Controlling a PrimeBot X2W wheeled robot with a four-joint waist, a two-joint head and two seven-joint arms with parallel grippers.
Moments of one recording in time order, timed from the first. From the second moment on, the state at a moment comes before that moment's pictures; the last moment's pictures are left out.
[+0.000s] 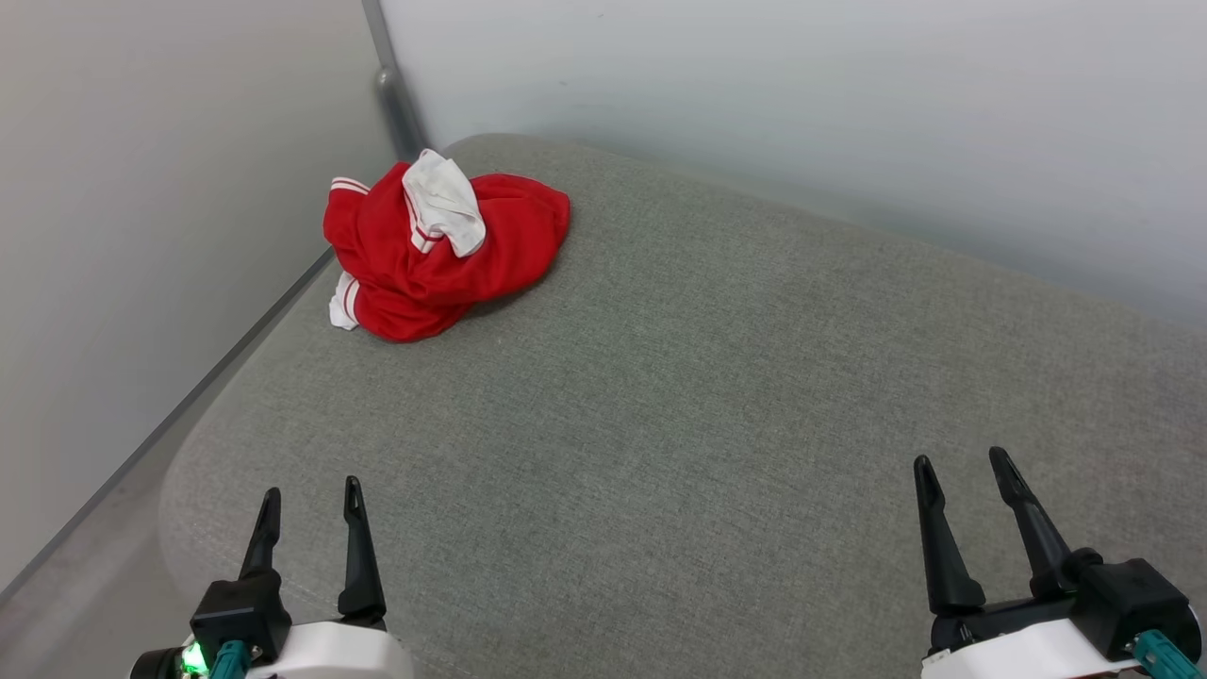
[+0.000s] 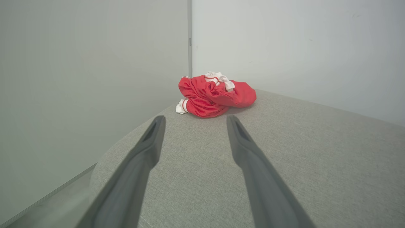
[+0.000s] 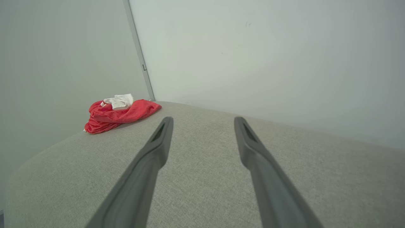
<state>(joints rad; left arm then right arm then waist) 0.06 0.05 0.00 0.07 -0.13 0.11 -0.26 0.07 -0.05 0.03 0.01 0.14 0.13 -0.26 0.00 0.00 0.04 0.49</state>
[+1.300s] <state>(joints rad) -0.91 0.58 0.15 0.53 -0.41 -0.13 -0.04 -0.09 -0.10 -0.09 -0.17 -0.05 0.13 -0.26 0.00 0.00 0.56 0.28</state>
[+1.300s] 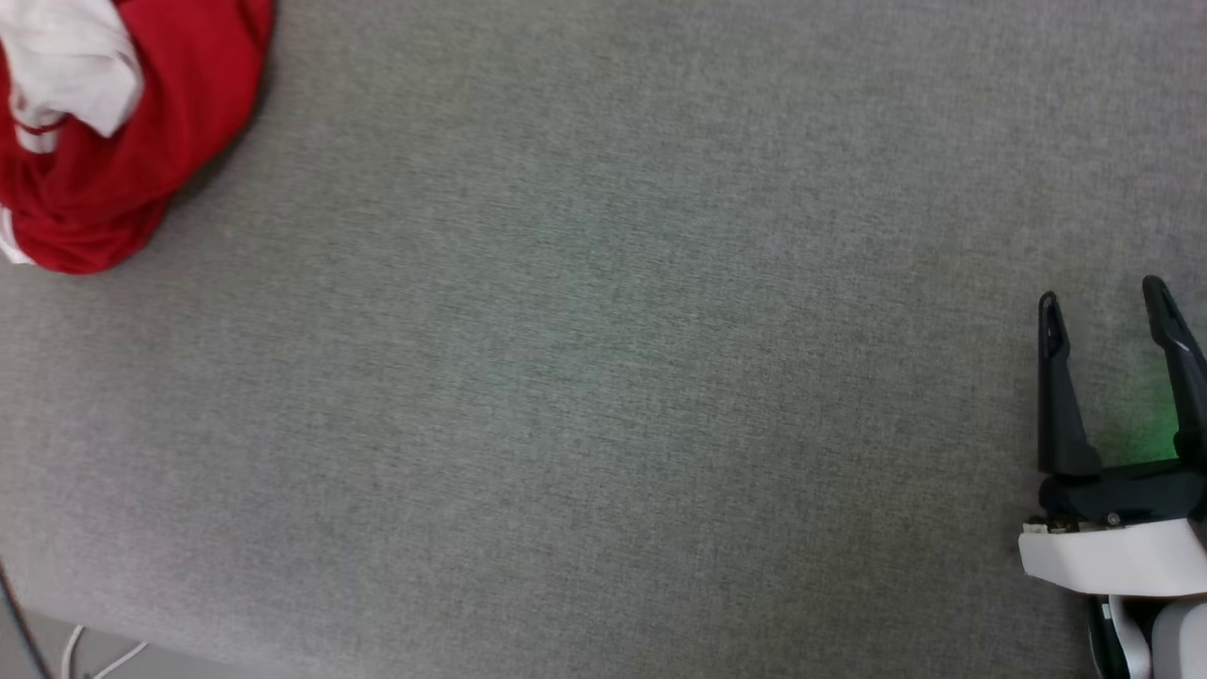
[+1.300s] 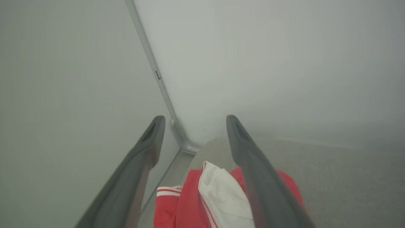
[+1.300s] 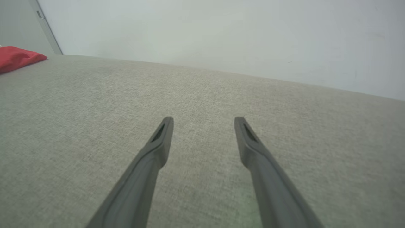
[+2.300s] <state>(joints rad) -0.99 0.84 -0.35 0.61 -0.90 -0.13 0.60 -0.15 -0.09 -0.06 -0.23 -0.06 0.13 -0.26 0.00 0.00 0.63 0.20</state>
